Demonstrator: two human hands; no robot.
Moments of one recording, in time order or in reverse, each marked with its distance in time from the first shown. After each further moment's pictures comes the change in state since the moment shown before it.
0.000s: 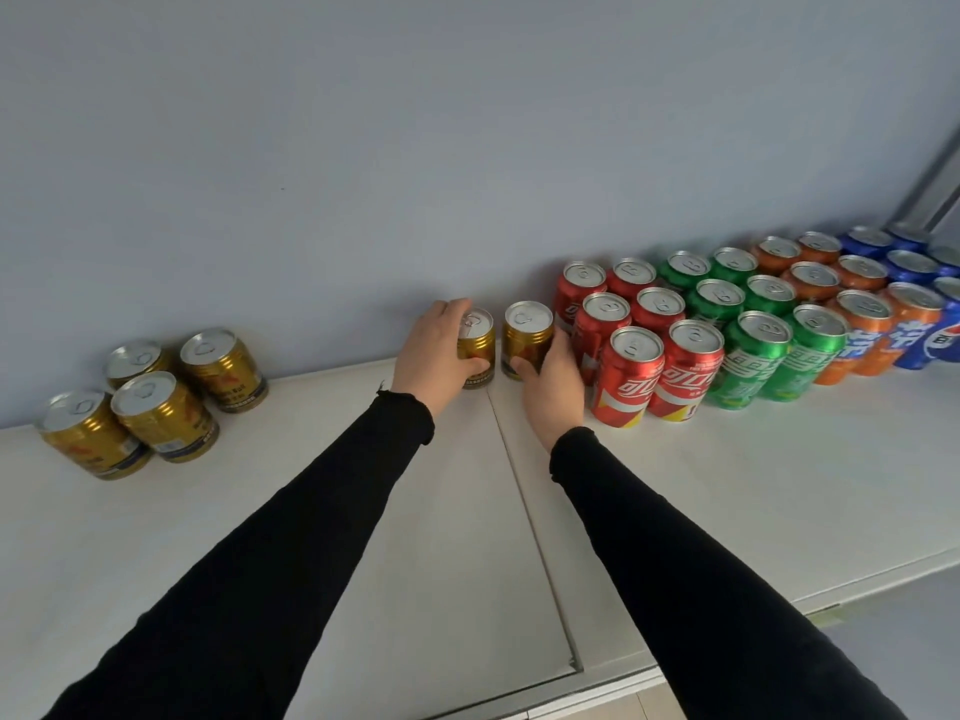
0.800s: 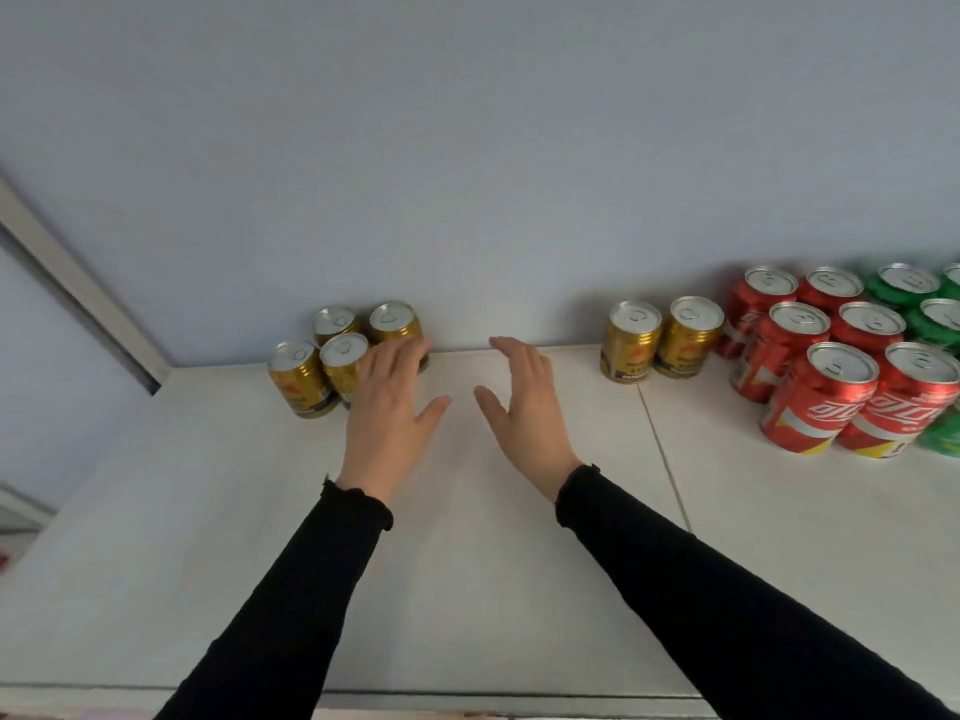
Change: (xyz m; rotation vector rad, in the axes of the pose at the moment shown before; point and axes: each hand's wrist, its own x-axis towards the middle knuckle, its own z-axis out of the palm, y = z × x) left_hand -0.155 -0.117 -0.123 0.273 0.322 -0.112; right_hand -0.110 -0.097 0.114 0.054 -0.361 -0.519
